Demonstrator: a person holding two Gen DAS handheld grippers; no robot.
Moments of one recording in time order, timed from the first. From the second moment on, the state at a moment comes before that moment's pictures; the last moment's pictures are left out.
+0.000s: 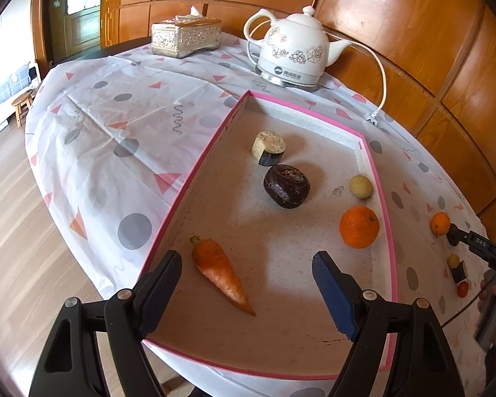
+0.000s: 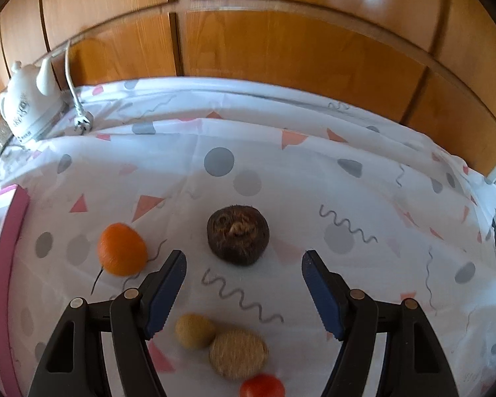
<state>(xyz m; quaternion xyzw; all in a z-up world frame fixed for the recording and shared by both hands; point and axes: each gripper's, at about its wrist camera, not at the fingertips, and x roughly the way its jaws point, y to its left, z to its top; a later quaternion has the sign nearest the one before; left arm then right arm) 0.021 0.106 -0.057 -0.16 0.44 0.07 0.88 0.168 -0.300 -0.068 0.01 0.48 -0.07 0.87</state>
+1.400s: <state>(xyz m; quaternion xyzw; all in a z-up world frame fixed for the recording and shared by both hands) 0.004 0.111 -0.047 -0.18 0.43 0.07 0.88 0.118 -0.228 0.003 0.01 0.41 0.08 0.91</state>
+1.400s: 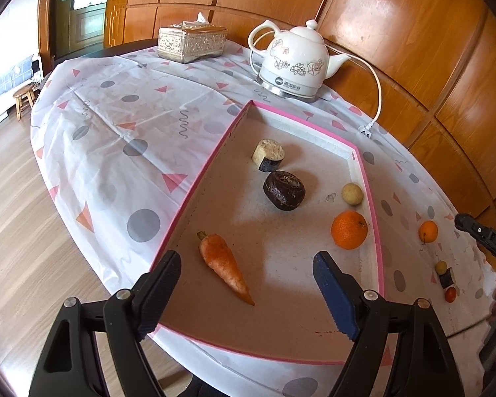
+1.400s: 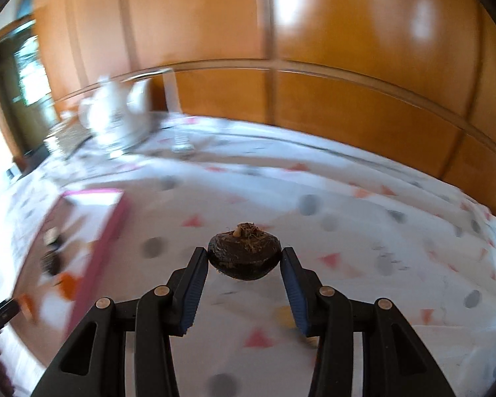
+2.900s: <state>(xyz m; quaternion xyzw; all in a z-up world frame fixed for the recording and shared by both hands) -0.005 0.118 -0.037 -0.19 0.41 0.08 0.89 0.055 -0.144 -0.032 -0.03 0.43 0.14 0.89</state>
